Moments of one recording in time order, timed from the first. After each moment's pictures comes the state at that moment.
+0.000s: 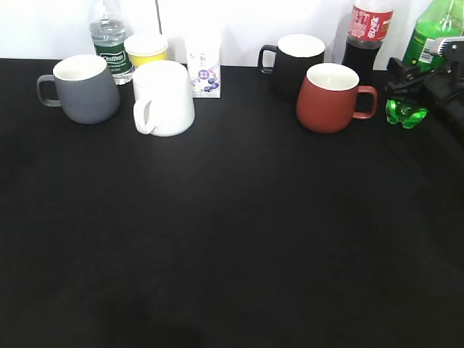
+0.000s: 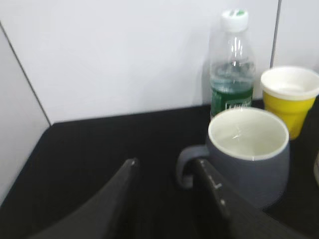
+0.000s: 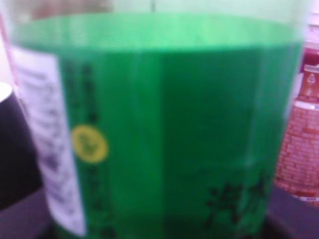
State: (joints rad) left arm 0.03 1.35 -0.59 0.19 -0.42 -0.06; right arm -0.03 2.16 -0.97 -0.20 -1.13 0.10
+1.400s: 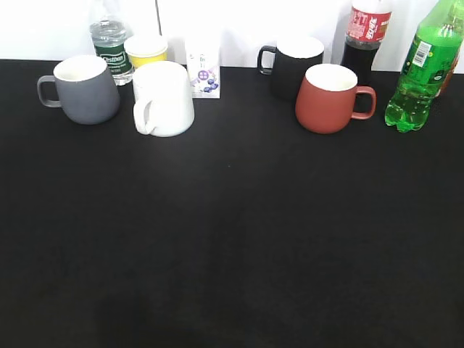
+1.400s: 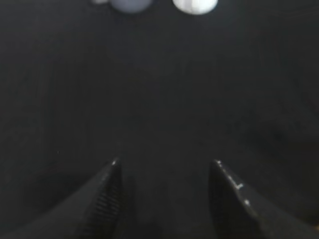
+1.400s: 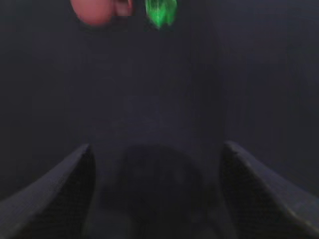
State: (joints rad) left arm -0.29 0.10 -0.56 0.00 1.15 -0.06; right arm 0.20 0.15 -0.69 -0.07 1.20 0.12
